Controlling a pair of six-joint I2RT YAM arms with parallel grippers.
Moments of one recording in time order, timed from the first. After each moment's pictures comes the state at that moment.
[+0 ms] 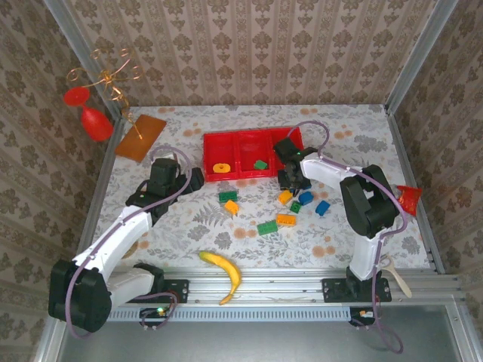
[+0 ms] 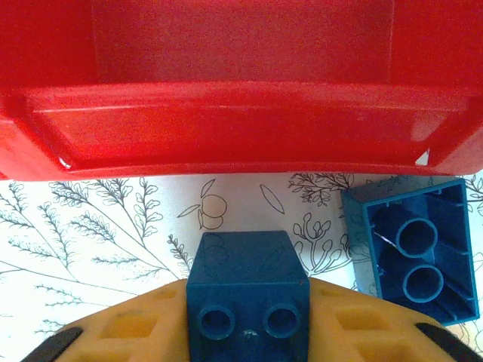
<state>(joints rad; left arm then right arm) -0.38 1.09 0.71 -0.32 -0.12 -0.52 0.45 1.89 1.28 -0.69 0.16 0.40</state>
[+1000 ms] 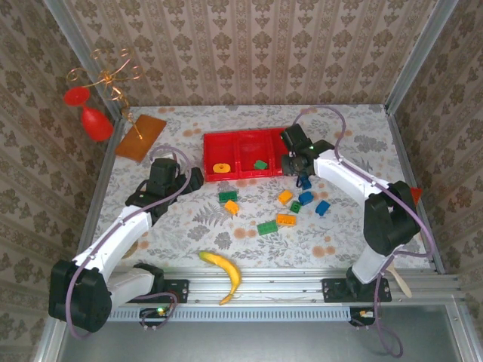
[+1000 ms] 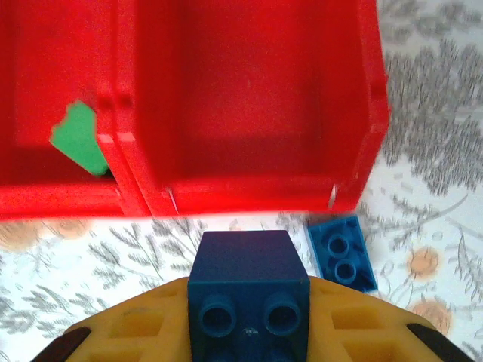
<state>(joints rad) -0.38 1.09 0.71 -0.32 -0.12 -0.52 0.45 1.70 1.36 -0.72 0.21 0.41</state>
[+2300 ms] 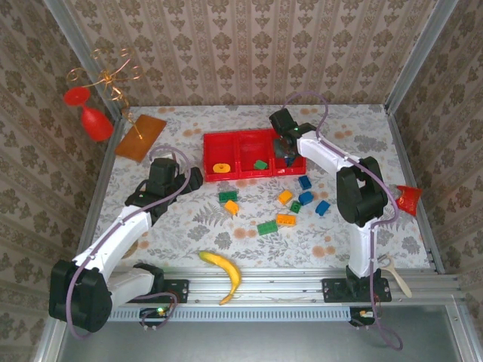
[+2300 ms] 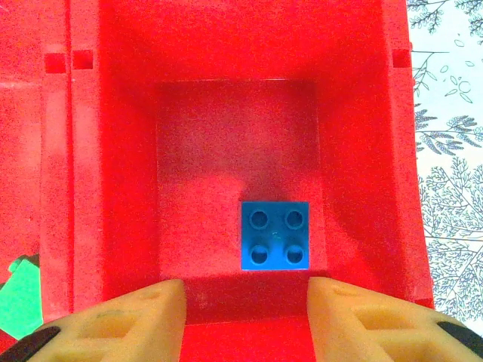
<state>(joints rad) -0.37 1.09 0.71 -0.32 -0.12 -0.52 0.40 2.03 1.66 -0.71 0.28 0.34</state>
